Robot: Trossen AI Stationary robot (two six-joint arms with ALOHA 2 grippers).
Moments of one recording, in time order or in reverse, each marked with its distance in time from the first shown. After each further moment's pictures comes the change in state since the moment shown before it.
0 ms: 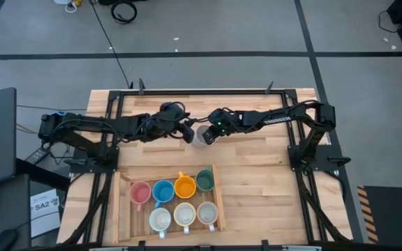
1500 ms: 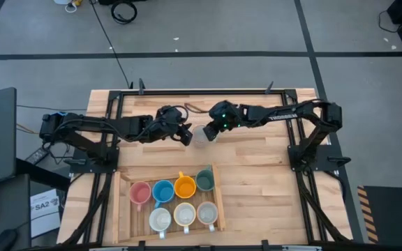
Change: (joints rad) left arm 0.000 0.010 0.000 -0.183 0.010 -0.105; right arm -0.039 -0.058 0.000 0.054 -0.135 -0.071
